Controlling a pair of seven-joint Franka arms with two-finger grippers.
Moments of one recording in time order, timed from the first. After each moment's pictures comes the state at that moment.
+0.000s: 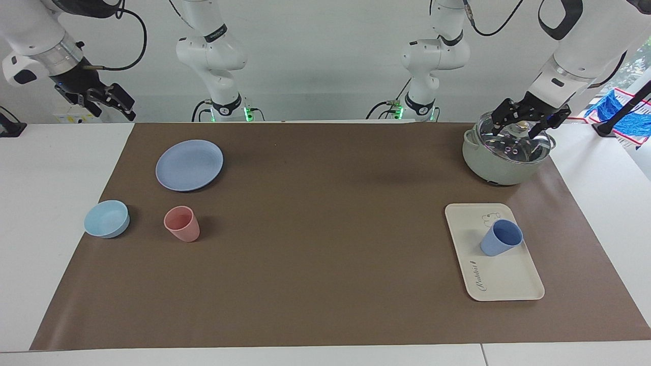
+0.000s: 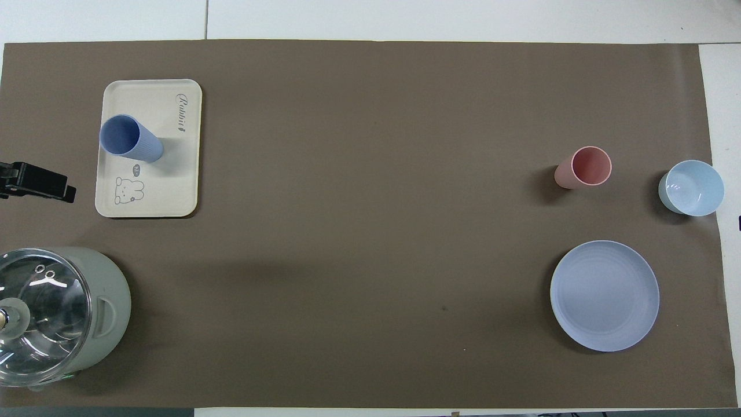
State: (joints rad) left arm -0.05 -0.02 0.03 -1.59 -0.03 1.49 0.14; right arm -0.10 -0.11 -0.14 -1.68 0.03 1.42 -0.03
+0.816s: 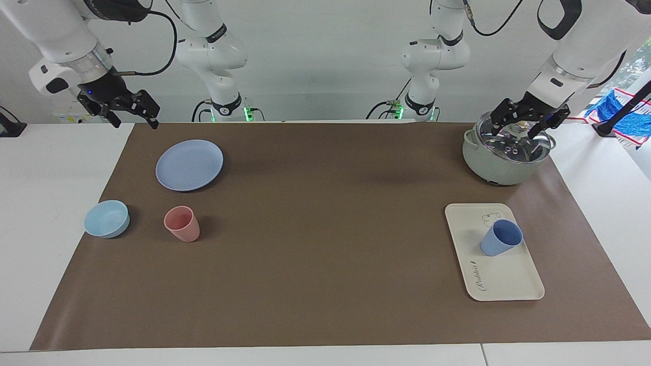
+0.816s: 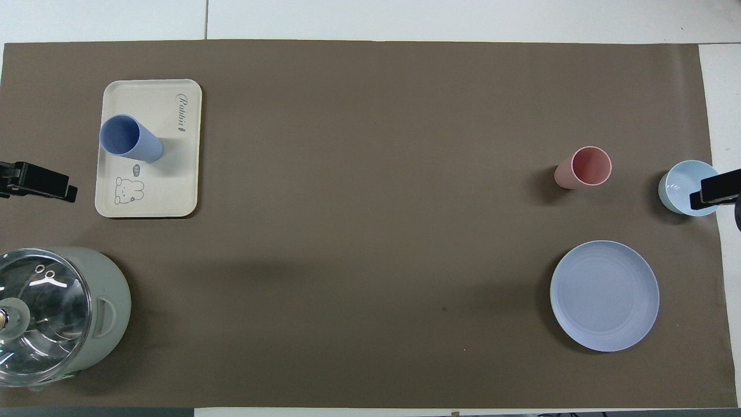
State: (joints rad) left arm -0.05 -0.02 0.03 -1.59 -0.03 1.50 0.14; right arm -0.02 -0.08 -0.10 -1.62 0.02 1.46 -0.02
